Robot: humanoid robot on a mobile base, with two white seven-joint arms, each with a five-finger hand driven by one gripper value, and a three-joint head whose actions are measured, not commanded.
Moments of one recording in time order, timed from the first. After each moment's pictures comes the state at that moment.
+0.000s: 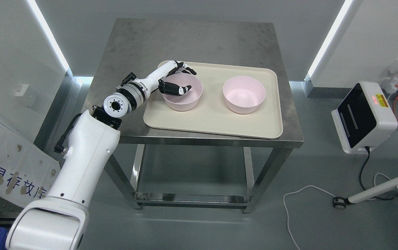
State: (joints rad) left arm -0.93 0.06 -0.26 -0.86 -0.37 -0.10 -0.44; right arm 0.00 0.00 0.00 0.00 0.00 0.04 0.01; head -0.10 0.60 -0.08
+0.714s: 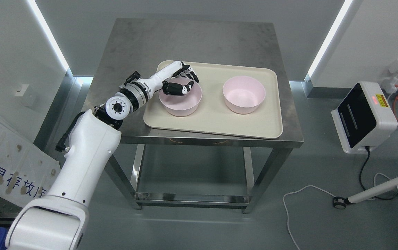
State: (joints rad) left arm -0.93 0.06 -0.28 -0.84 -0.41 -0.21 -0.44; right arm 0.00 0.00 0.00 0.00 0.00 0.04 0.01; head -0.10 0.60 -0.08
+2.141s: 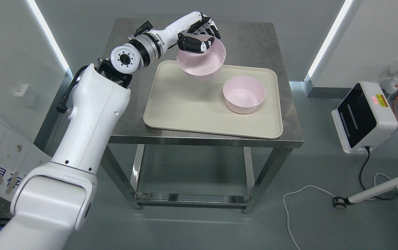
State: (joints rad) left arm -1.15 0.01 -0.34 -0.91 -0.35 -0.06 -0.51; right arm 0.00 0.00 0.00 0.00 0.05 0.03 0.01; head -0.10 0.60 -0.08
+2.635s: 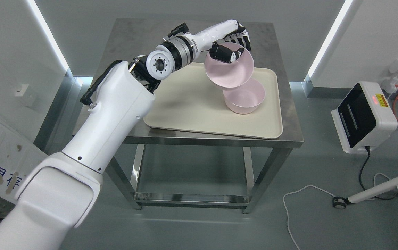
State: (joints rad) left arm -1.20 0.00 -0.64 -0.93 -0.30 -0.04 -0.39; right arm 0.00 0.00 0.00 0.00 0.01 0.03 0.01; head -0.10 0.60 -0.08
